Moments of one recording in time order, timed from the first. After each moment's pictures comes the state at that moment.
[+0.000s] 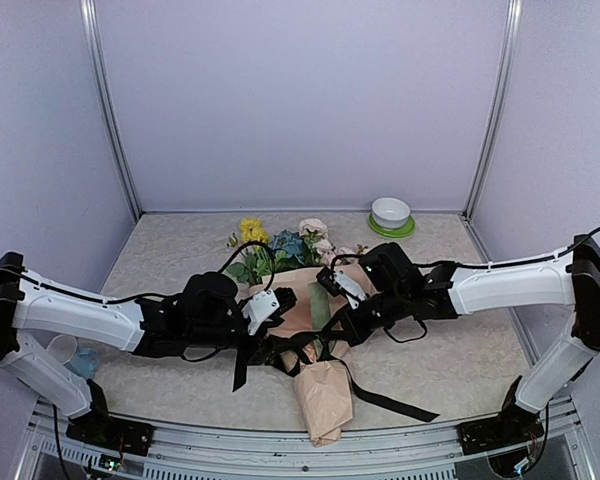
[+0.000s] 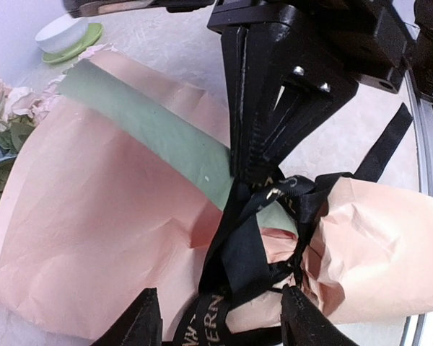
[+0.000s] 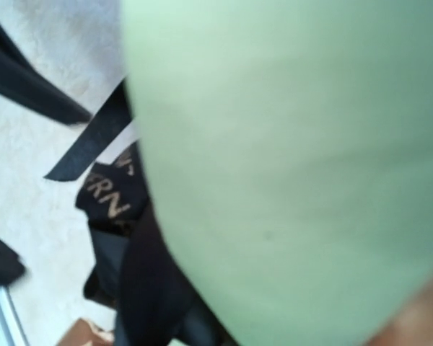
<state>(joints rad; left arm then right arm) -1.03 1.49 0.71 0.22 0.07 0.16 0.90 1.59 0.92 -0.13 -0.34 0.22</state>
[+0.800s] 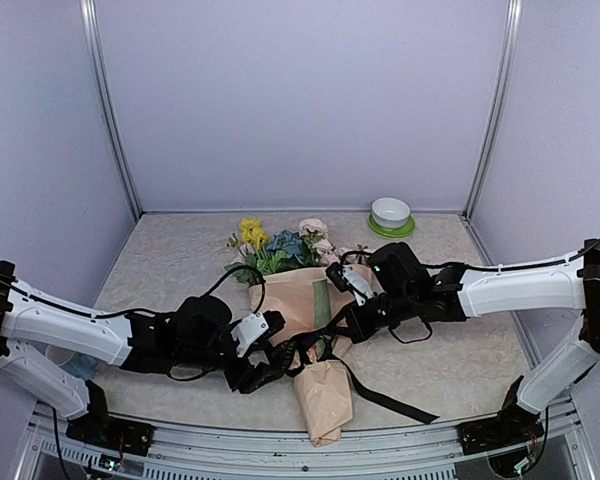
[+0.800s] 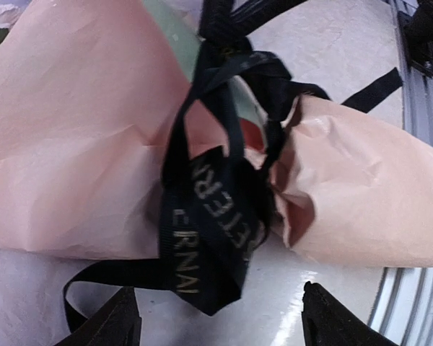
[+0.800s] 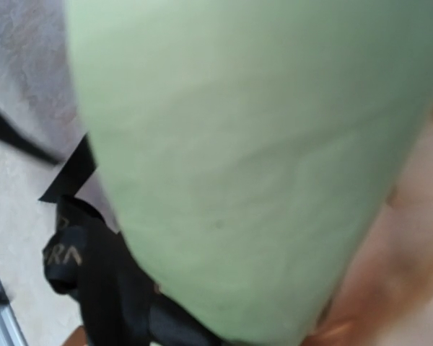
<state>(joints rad) -1.09 1.38 0.58 0.12 0.02 -0.01 0.89 1.52 0.88 -0.11 -0.29 0.31</state>
